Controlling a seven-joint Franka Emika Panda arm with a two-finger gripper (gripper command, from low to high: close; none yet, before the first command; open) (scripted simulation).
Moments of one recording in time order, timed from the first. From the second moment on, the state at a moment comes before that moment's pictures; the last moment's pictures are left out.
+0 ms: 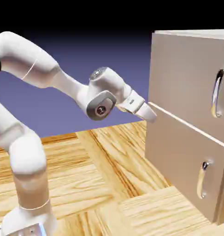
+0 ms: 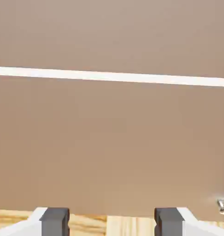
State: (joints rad) arm 0.03 -0.58 -0.02 -2.80 -0.05 3.04 0.72
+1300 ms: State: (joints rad) arm 0.68 -0.84 -0.77 -2.36 -1.75 3.05 0.05
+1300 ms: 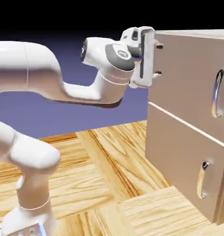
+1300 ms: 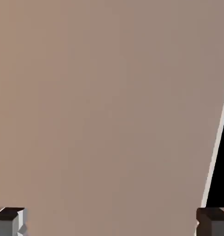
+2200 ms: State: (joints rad) arm 1.11 -1.01 -1.27 -2.07 -2.90 3.06 -0.40
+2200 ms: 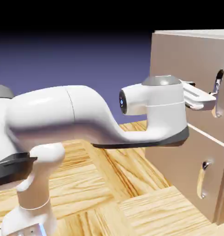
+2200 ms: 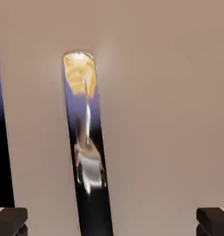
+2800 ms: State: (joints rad) arm 0.93 -0.92 -1.14 -2.24 -2.81 2.86 -0.35
